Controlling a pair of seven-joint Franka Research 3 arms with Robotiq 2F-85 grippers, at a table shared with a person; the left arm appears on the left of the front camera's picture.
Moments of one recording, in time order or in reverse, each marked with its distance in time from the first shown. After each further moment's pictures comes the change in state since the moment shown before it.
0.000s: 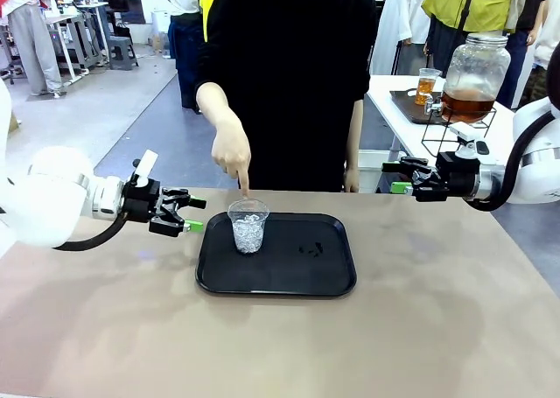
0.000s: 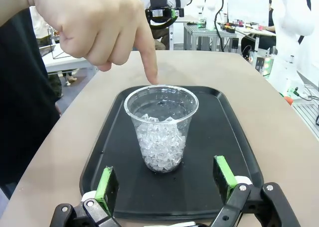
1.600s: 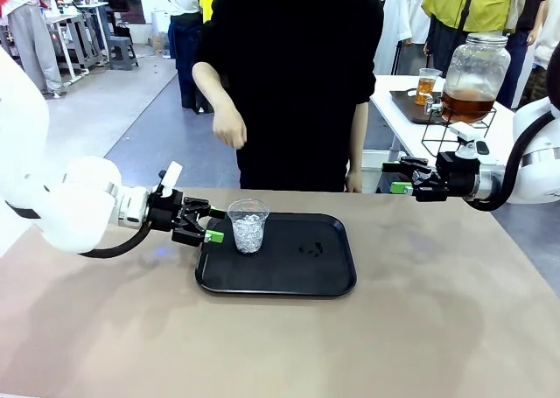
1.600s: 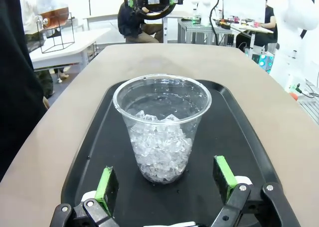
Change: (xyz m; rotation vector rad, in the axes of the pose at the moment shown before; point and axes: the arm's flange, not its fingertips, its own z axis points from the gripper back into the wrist) left arm -0.020 0.008 -0.050 -0.037 0.014 0.012; right arm 0.000 0.000 0.000 0.000 0.000 0.000
